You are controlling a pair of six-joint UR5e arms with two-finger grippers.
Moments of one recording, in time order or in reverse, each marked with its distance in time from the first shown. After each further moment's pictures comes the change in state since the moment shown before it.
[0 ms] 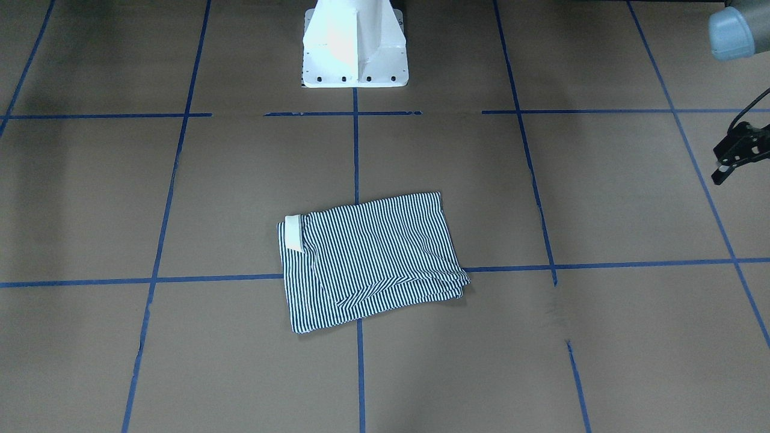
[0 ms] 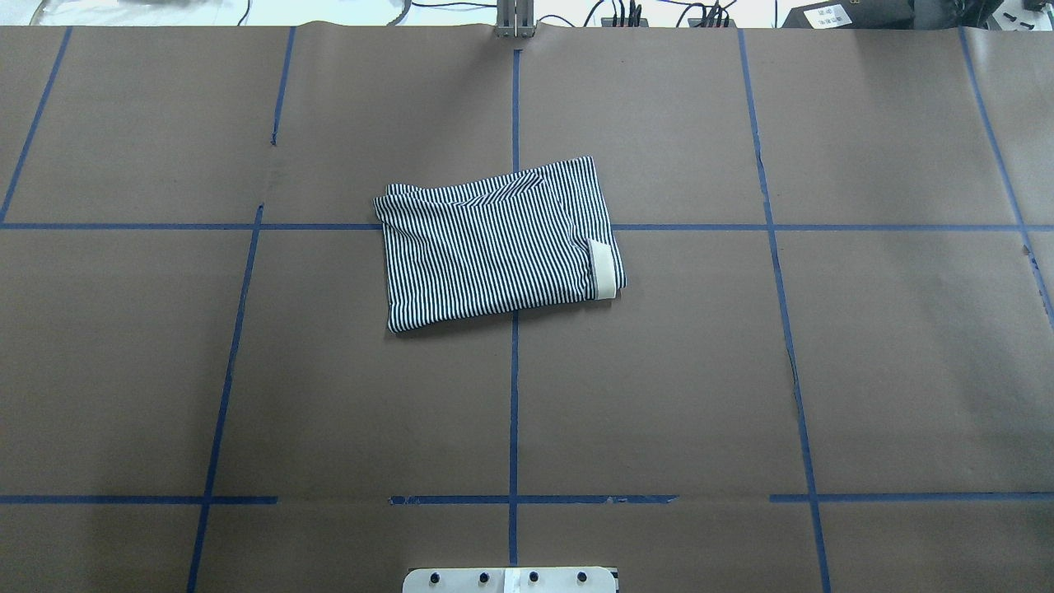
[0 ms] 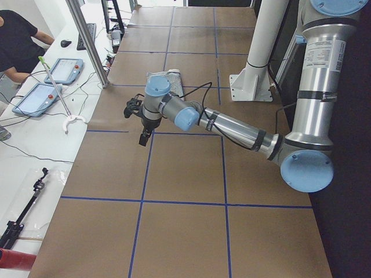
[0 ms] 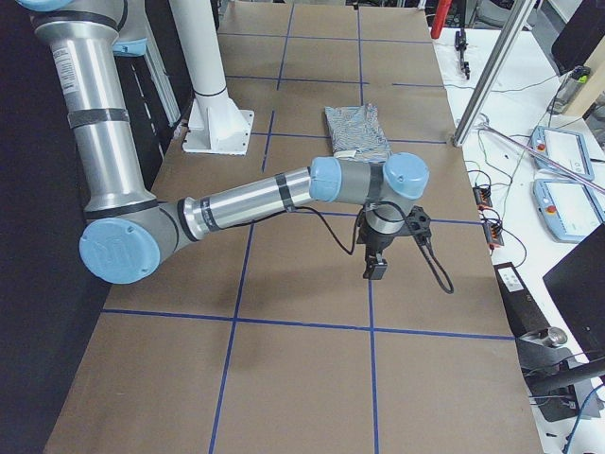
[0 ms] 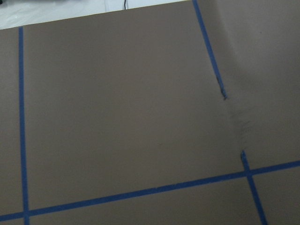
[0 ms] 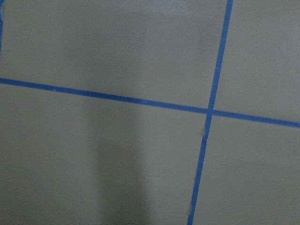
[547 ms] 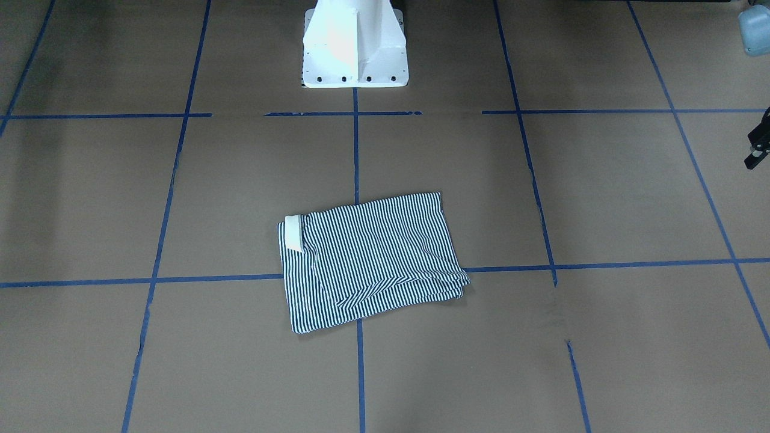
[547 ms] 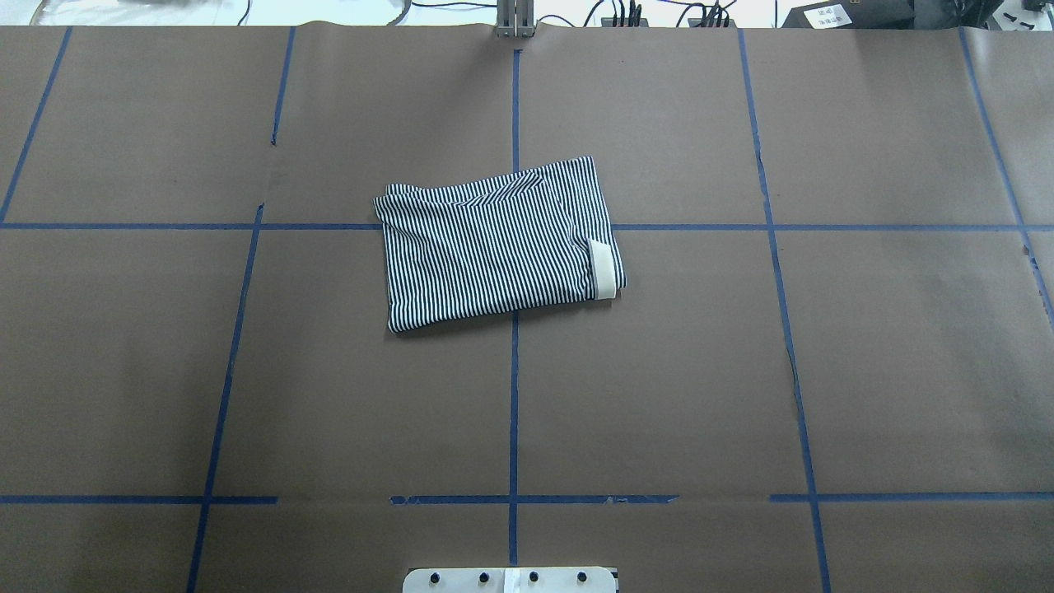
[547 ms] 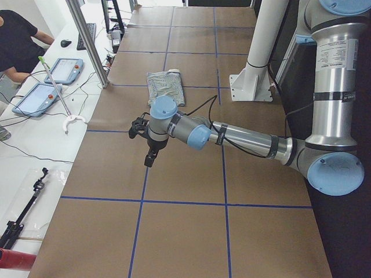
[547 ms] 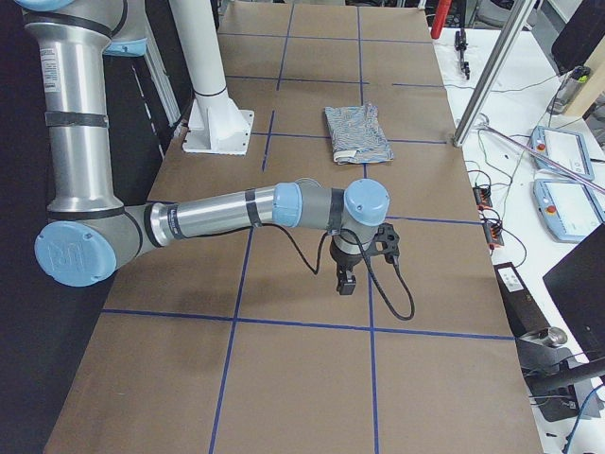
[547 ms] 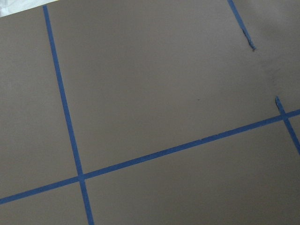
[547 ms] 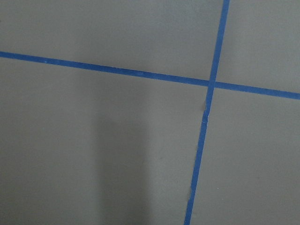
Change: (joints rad) left arm -0.053 0.076 0.064 -0.023 -0.017 0.103; right arm 0.003 -0.117 -0.004 0.141 0.025 0.007
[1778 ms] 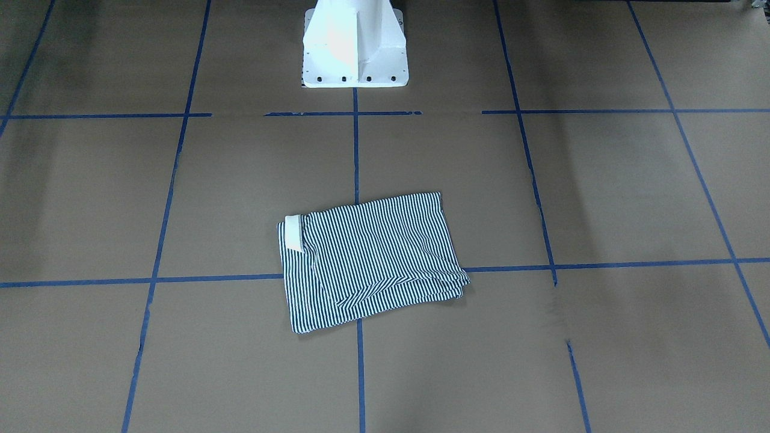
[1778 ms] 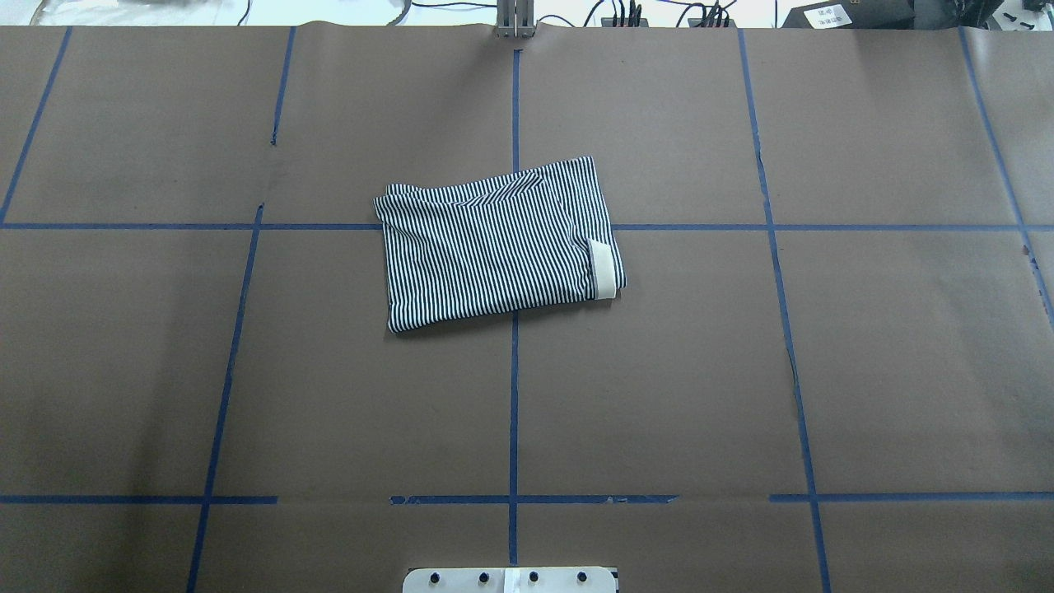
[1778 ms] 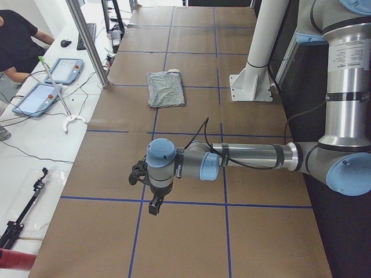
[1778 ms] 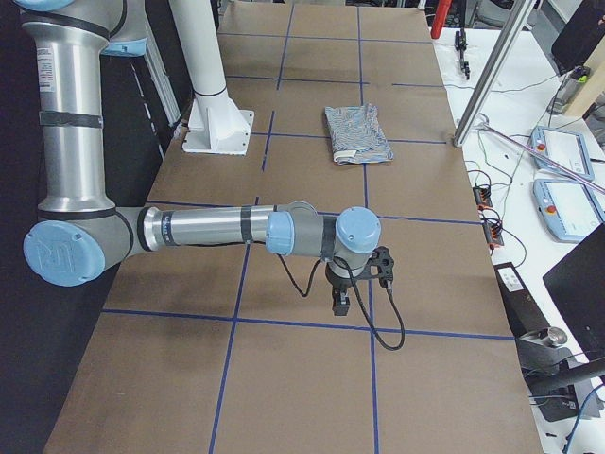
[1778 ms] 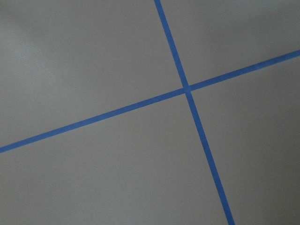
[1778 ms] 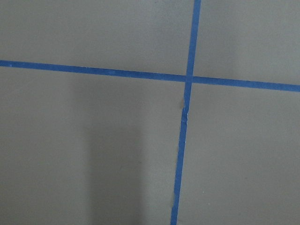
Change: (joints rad) left arm -0.193 0.020 0.158 0.171 -0.001 0.414; right arm 0.006 -0.040 -0.067 0.142 0.000 0.074
